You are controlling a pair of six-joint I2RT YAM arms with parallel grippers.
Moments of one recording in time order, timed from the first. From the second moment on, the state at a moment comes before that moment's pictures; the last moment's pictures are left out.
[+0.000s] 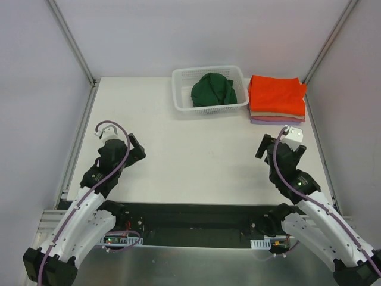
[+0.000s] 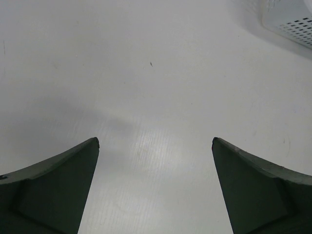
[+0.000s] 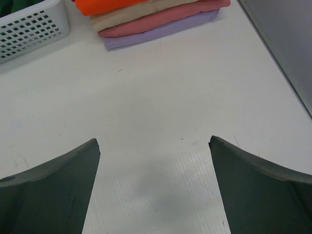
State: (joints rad) left arm -0.33 0.65 0.56 -0.52 -0.28 -0.64; right arm 0.56 0.65 0.64 -0.55 0.77 0.44
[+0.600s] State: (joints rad) left arm -0.33 0.73 0.56 -0.43 -0.24 -0.64; right arm 0.54 1.02 0.82 -0.39 0.59 0.30
